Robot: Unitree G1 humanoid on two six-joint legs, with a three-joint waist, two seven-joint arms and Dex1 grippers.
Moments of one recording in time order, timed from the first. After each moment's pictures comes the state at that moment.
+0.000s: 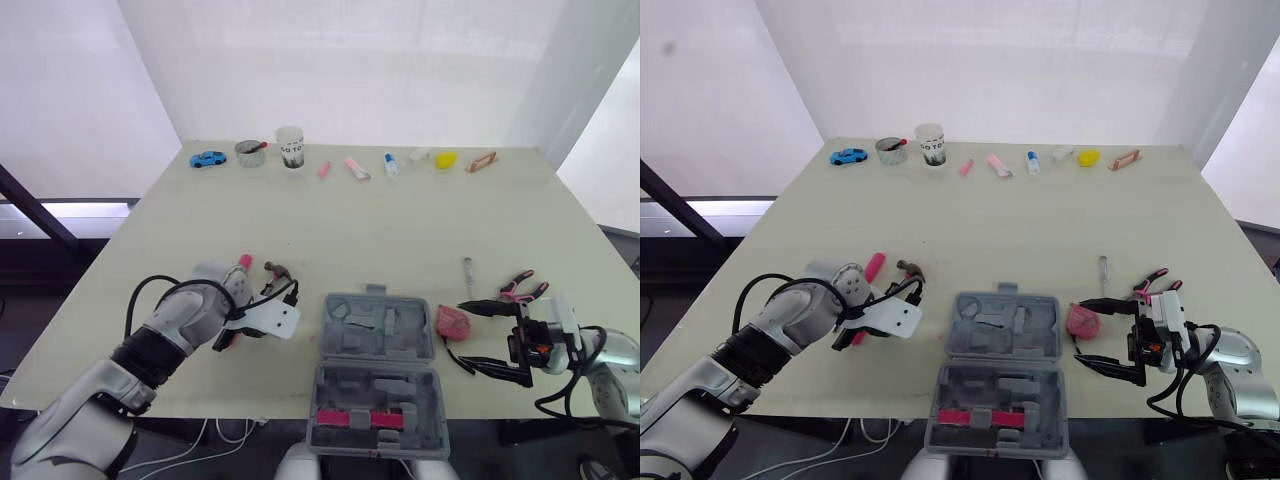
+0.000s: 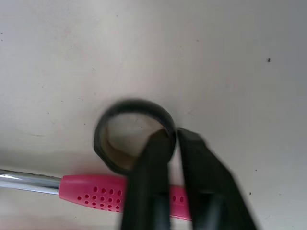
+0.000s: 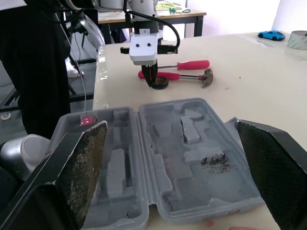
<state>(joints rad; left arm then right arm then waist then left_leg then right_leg) -0.64 0.85 -0.56 0.13 0.60 0.14 -1.43 -0.11 -0.62 -0.12 0.10 0.57 -0.07 1.48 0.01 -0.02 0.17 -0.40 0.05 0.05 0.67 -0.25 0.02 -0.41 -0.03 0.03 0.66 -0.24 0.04</state>
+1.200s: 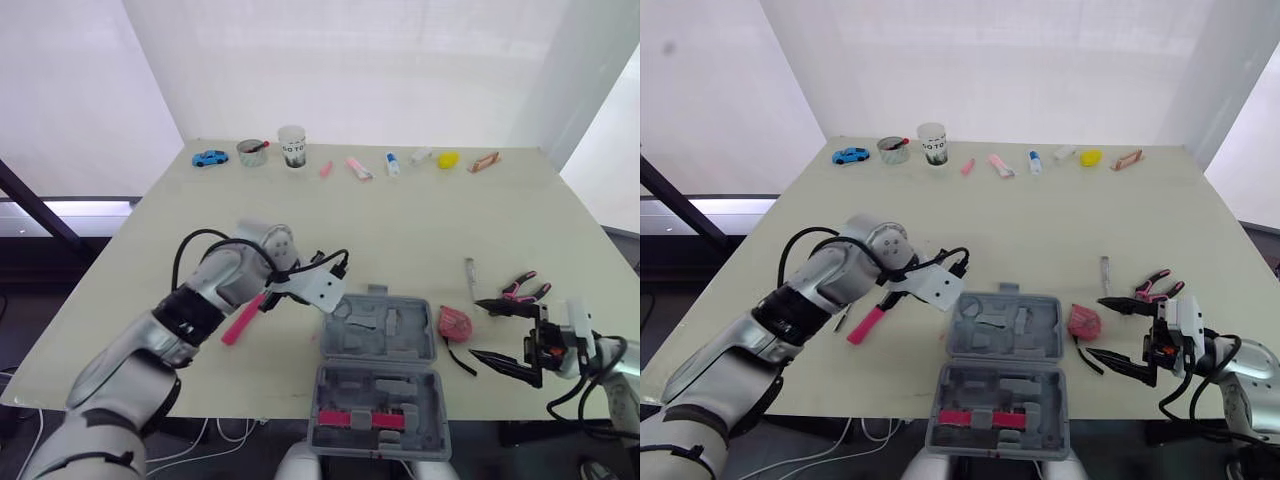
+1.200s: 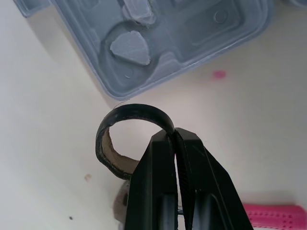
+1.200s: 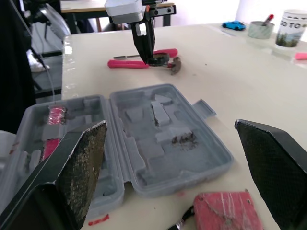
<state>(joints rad) -0.94 0.68 -0.64 0.14 0.52 0.06 -1.54 -0.01 -0.62 -0.21 0.09 0.55 -0.11 1.39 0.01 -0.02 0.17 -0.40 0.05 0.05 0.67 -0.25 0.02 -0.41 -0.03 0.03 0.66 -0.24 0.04</state>
